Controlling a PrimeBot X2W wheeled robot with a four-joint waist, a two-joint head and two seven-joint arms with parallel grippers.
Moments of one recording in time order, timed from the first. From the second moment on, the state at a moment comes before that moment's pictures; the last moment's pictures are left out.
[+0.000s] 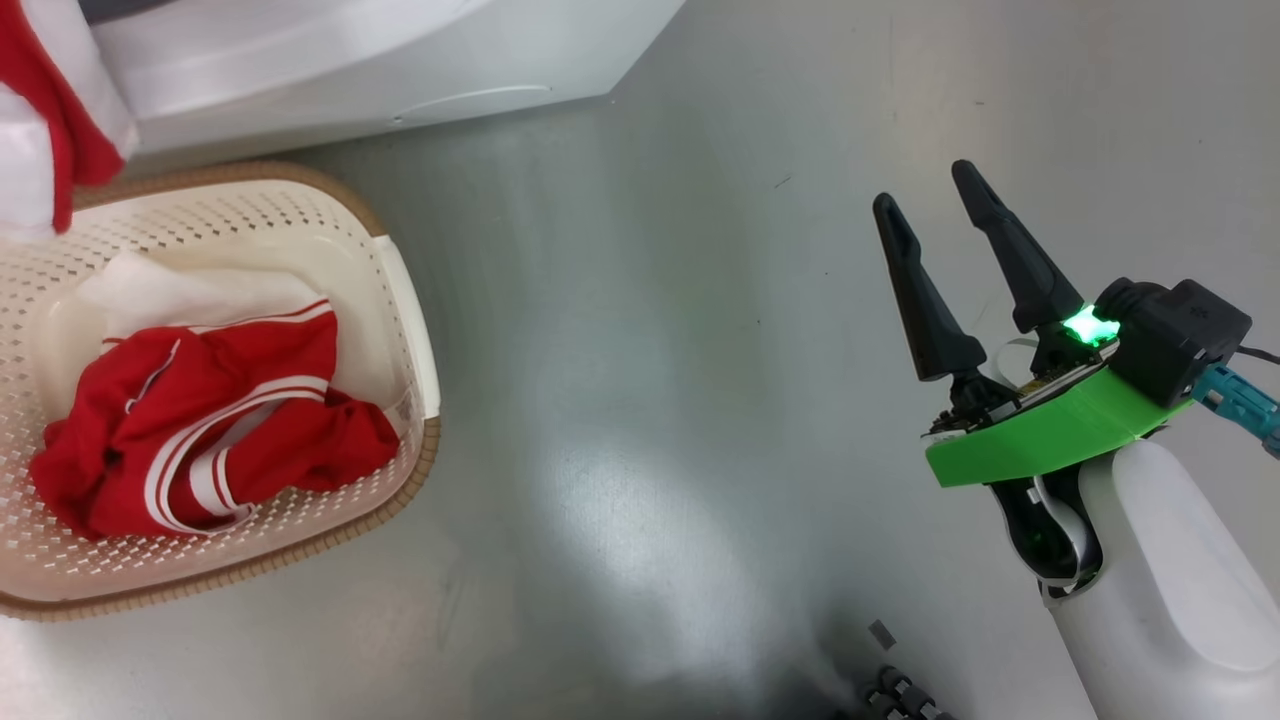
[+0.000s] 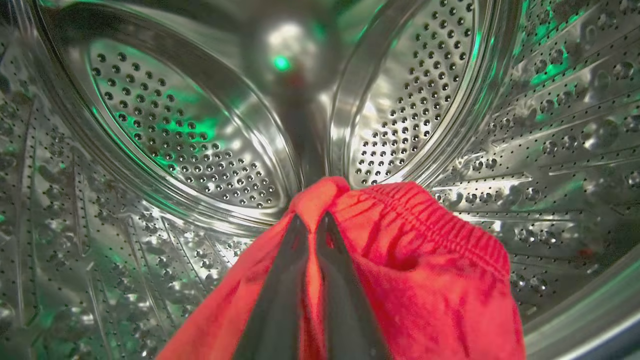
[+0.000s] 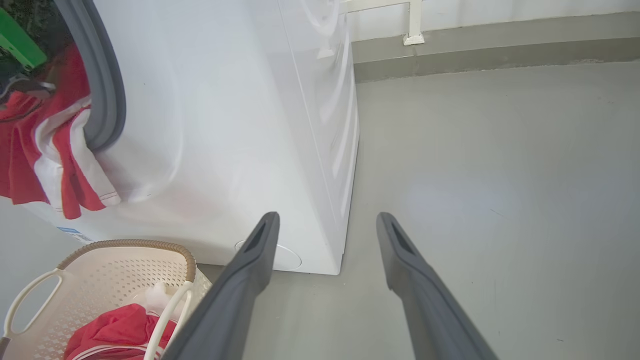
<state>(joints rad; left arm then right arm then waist) -1.43 0.31 -0.26 0.88 -0.36 -0.03 -0.26 -0.49 -0.22 0.25 0.11 0.46 0.13 -0.26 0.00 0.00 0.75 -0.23</state>
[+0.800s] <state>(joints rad) -1.30 0.28 -0.24 0.86 -0.34 -0.06 -0.26 -0.49 -0.22 0.24 0.12 0.44 0.13 -0.26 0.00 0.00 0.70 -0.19</state>
